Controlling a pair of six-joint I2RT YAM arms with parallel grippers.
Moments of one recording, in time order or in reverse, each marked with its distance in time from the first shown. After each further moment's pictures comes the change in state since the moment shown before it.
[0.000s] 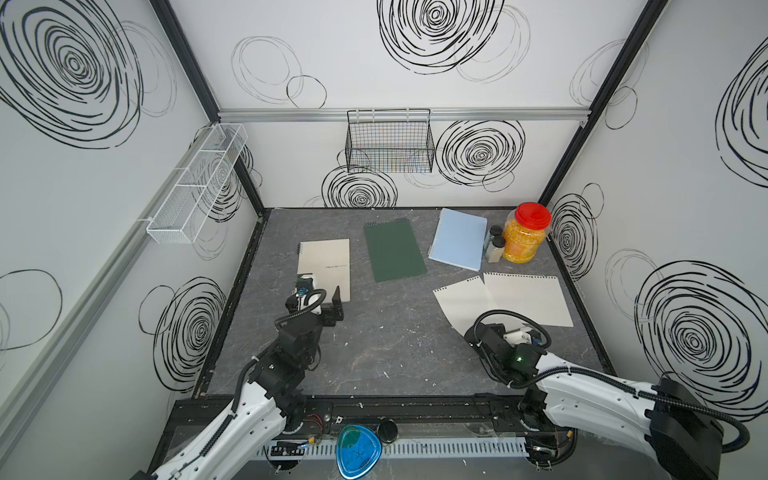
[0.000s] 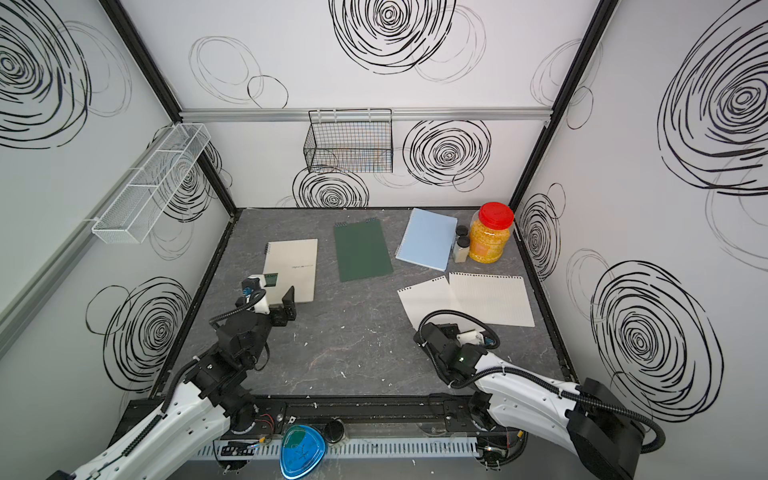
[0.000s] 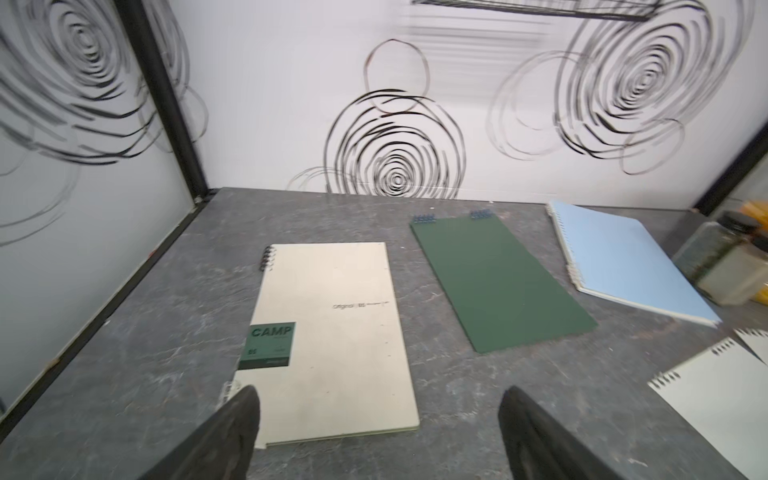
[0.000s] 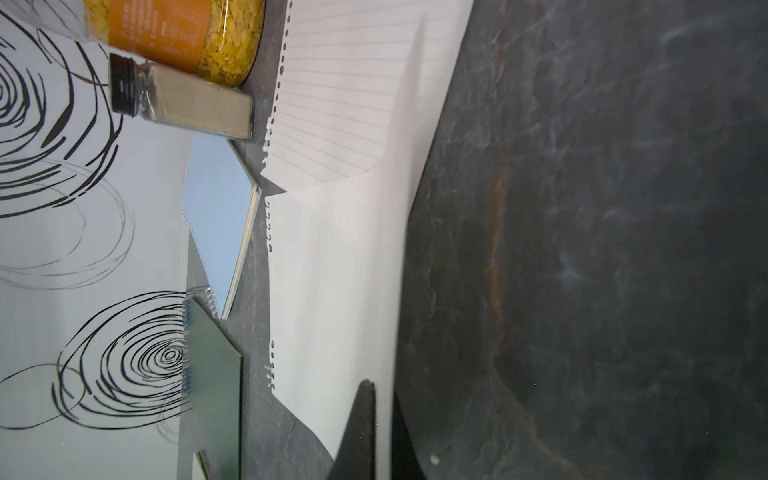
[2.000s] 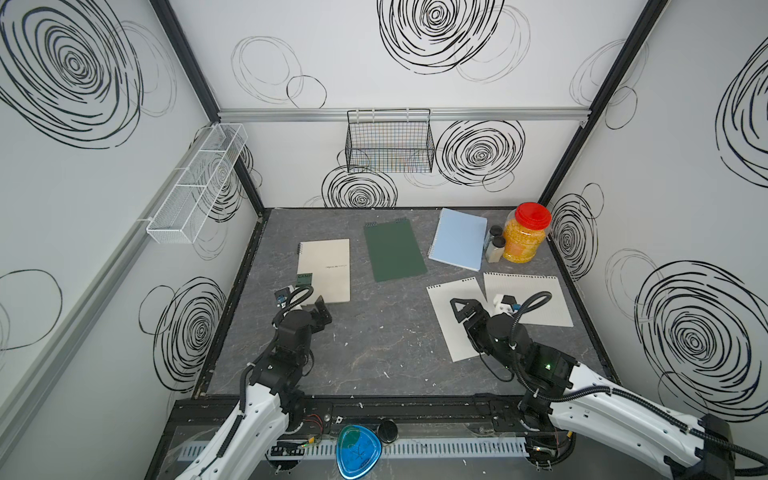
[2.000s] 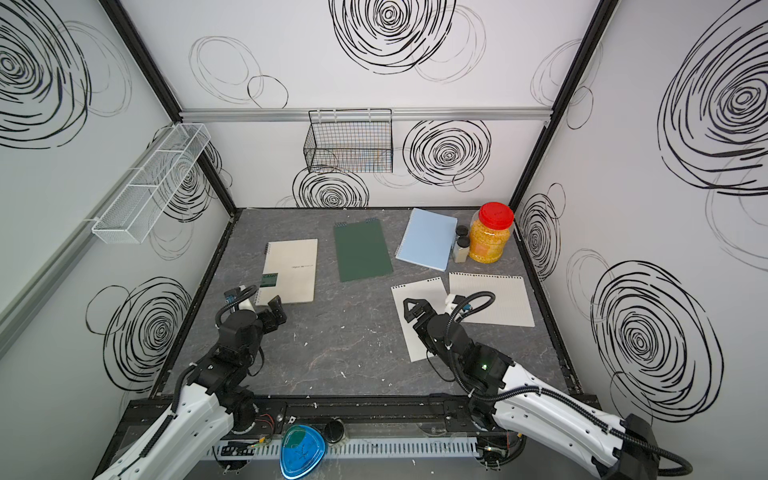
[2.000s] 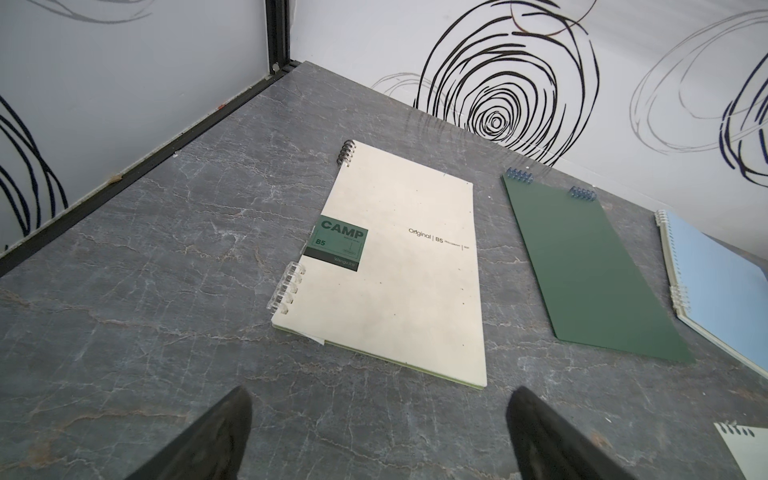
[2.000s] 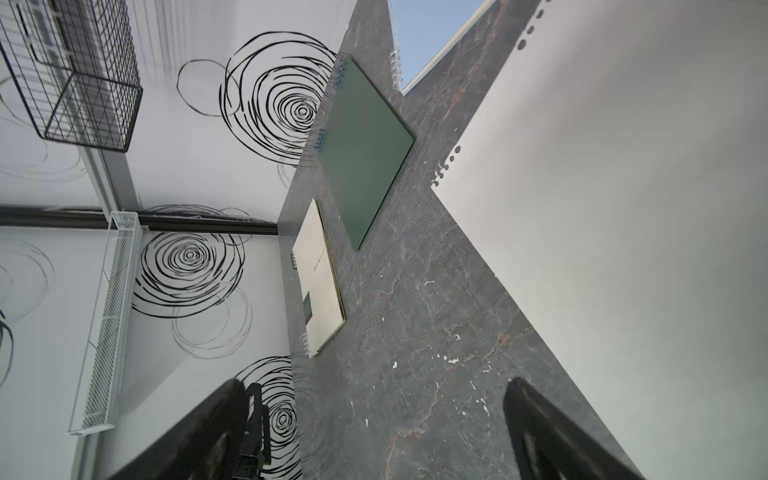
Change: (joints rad) left arm 0.167 0.034 -0.064 -0.129 0.050 -0.254; right arm 0.035 -0.219 0.117 0.200 -0.407 -0.718
